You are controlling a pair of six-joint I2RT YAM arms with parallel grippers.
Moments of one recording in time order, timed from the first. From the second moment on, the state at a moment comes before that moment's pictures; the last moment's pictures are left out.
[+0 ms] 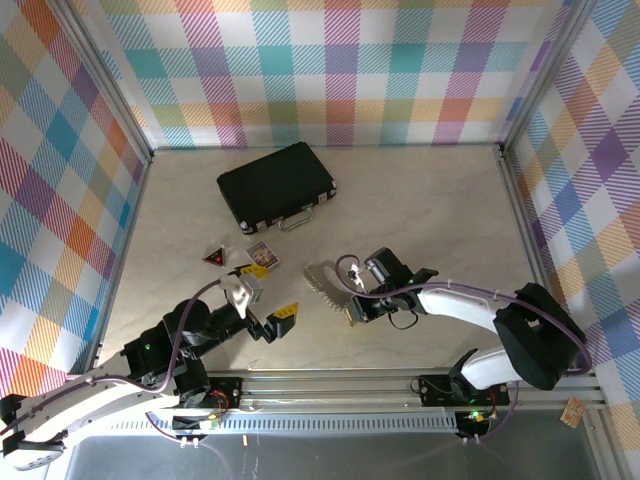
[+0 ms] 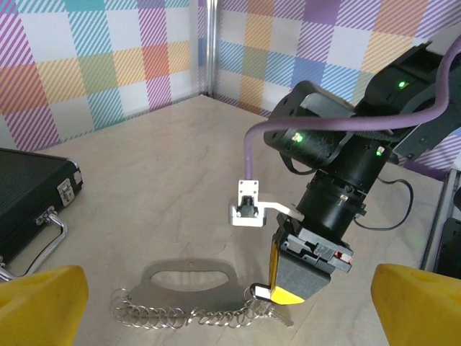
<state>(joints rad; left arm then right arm) -1.07 0.39 0.47 -0.21 -0.20 -0.09 0.74 1.38 0.63 -0.31 -0.38 0.32</state>
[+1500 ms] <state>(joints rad) -0.71 0.61 0.28 -0.06 -0.96 -0.15 0.43 0.79 0.48 -0.28 0.23 0.24</state>
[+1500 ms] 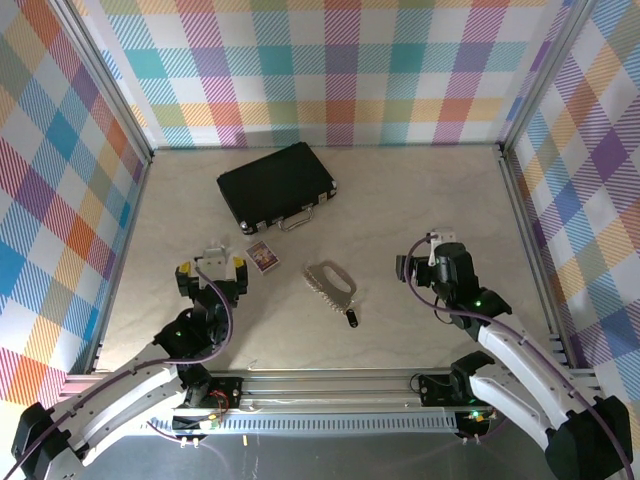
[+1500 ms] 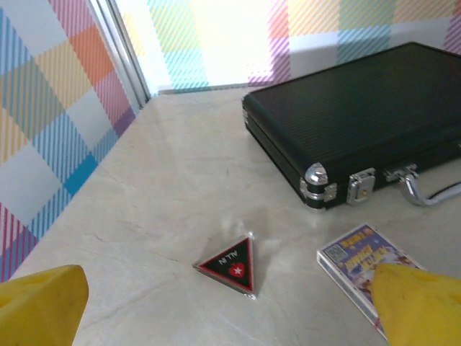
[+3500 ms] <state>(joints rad) -0.17 1.37 0.26 0.83 -0.49 0.03 0.08 1.48 0.37 0.75 0.16 0.02</state>
